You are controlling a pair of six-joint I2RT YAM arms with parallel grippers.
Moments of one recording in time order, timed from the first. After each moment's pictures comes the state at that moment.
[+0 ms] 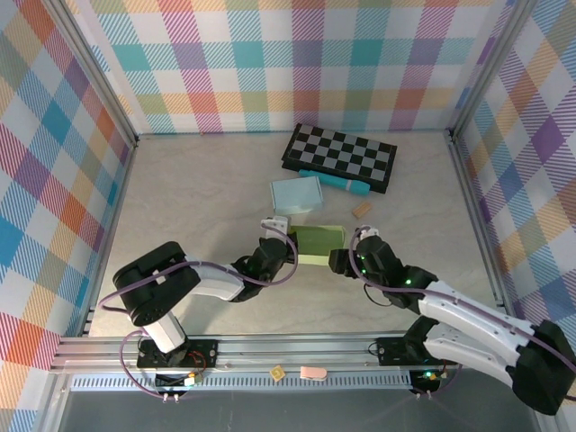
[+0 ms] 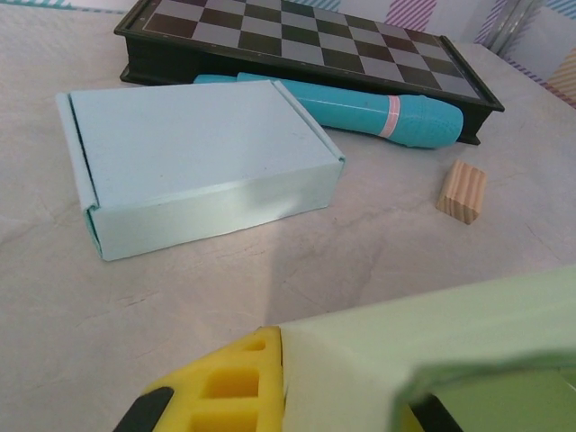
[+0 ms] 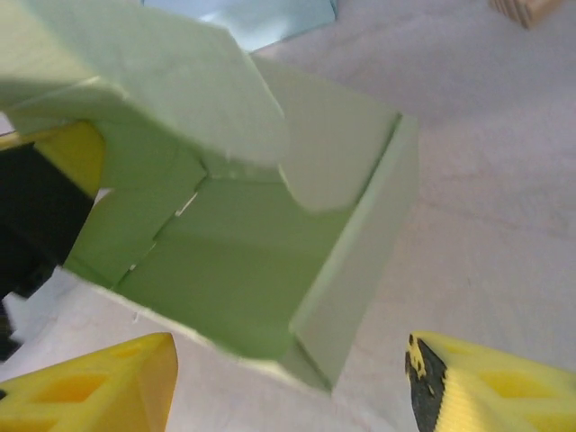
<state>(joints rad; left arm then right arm) -0.95 1.68 0.58 0.72 -0.50 -0.42 0.79 0.85 0.47 -0.33 0.15 0.74</state>
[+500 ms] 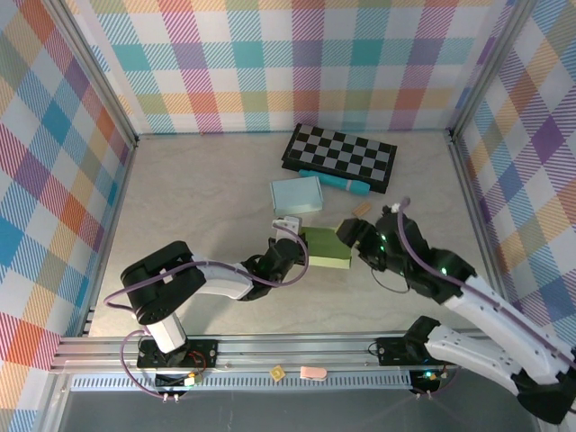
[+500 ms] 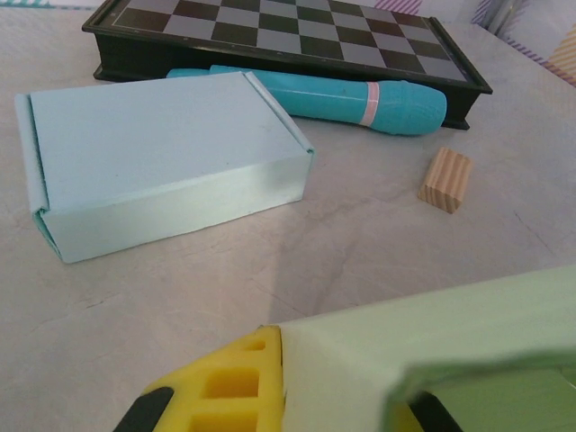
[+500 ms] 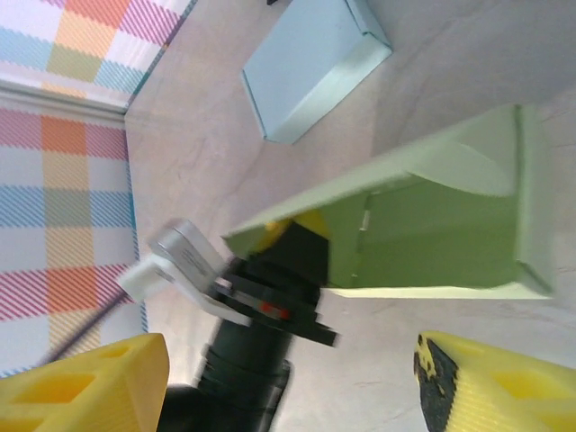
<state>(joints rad) -1.01 1.71 0.67 0.62 -0.56 -0.43 0.79 0.88 0.94 -0.70 0.11 1.24</state>
